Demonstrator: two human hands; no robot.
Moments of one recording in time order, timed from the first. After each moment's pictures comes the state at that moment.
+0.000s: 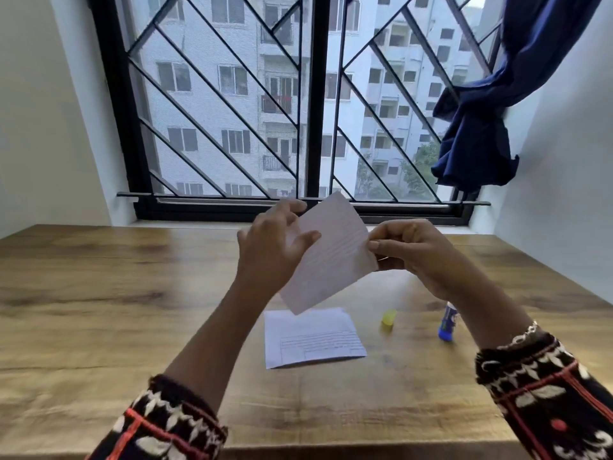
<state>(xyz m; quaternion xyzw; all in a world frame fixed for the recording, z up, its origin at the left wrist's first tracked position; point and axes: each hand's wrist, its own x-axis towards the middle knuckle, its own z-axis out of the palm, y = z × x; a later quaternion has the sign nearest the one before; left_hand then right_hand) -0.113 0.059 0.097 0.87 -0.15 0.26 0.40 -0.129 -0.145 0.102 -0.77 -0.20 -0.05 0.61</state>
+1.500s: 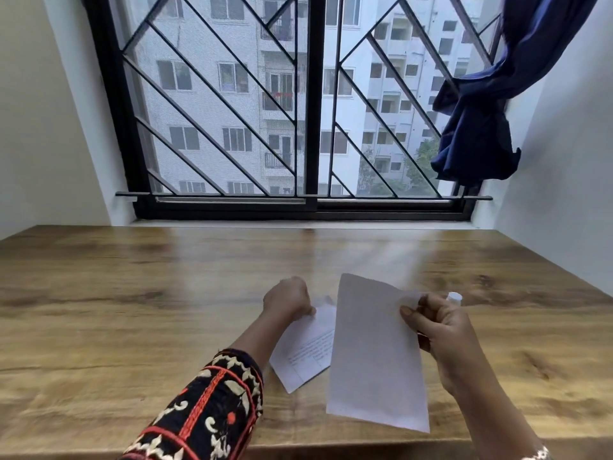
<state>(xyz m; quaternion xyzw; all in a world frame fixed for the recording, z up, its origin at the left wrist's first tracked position) -0.042 0.027 -0.004 0.97 -0.06 -0.02 0.22 -0.168 -0.163 0.004 -0.67 0.02 -0.16 0.73</state>
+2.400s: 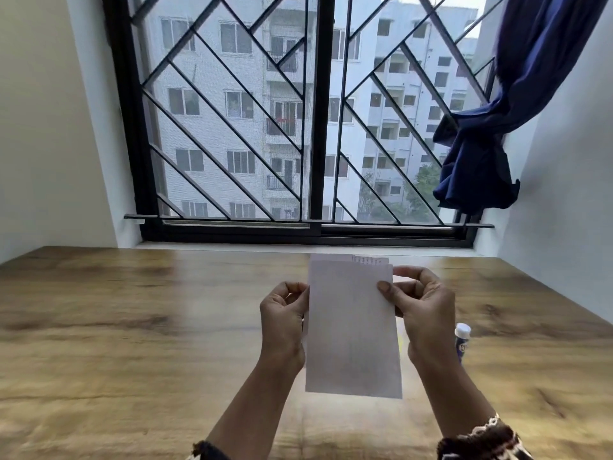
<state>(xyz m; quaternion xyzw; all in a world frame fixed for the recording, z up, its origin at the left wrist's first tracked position) -0.111 0.032 0.040 0.49 -0.02 0.07 0.87 -0.132 -0.121 0.054 -0.64 0.00 -0.32 0.70</state>
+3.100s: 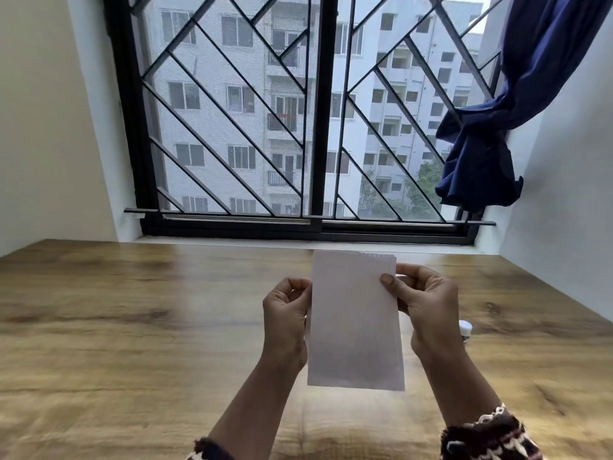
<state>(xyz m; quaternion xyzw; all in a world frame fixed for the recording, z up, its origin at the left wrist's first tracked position) -0.116 0.030 0.040 0.48 -0.03 0.06 0.88 -0.129 -0.125 0.058 -0.62 -0.02 -0.28 0.73</state>
